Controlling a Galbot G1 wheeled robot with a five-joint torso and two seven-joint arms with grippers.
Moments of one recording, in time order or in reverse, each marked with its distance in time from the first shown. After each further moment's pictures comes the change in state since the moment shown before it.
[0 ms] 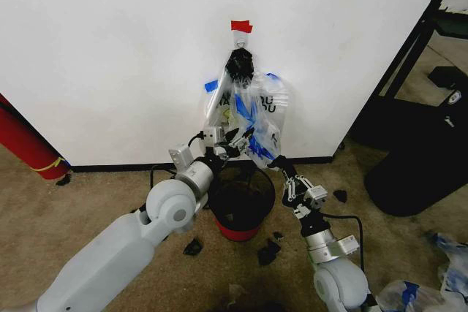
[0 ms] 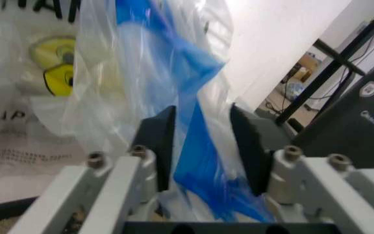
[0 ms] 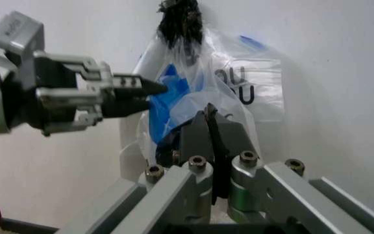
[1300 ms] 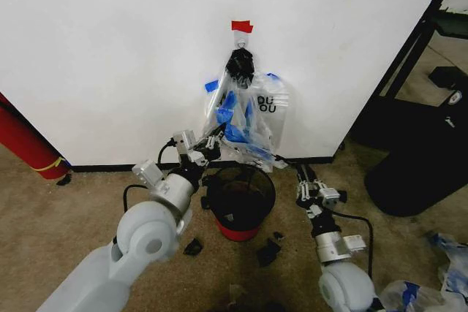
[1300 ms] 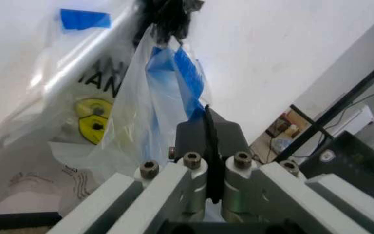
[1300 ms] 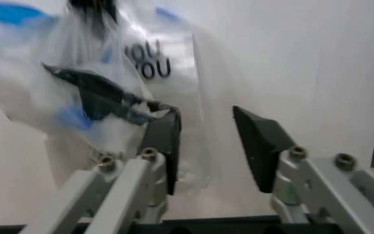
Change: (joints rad) left arm 0.287 0.008 -0.238 -0.303 0.014 -0.058 -0.052; right arm -0.092 -0.106 0.045 0.123 0.077 -0.134 0.253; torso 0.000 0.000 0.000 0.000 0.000
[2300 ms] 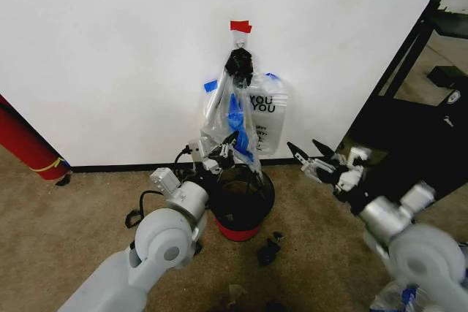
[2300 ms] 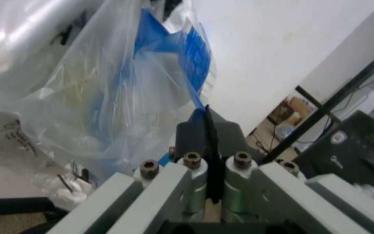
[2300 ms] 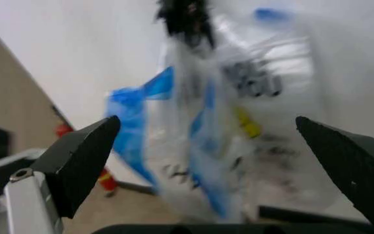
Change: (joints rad) left arm -0.053 -0.054 0.103 0.108 0.063 -0.007 0.009; right arm 0.296 -0.532 0.044 0.020 0.846 -0.325 -0.219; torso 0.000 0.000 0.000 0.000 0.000
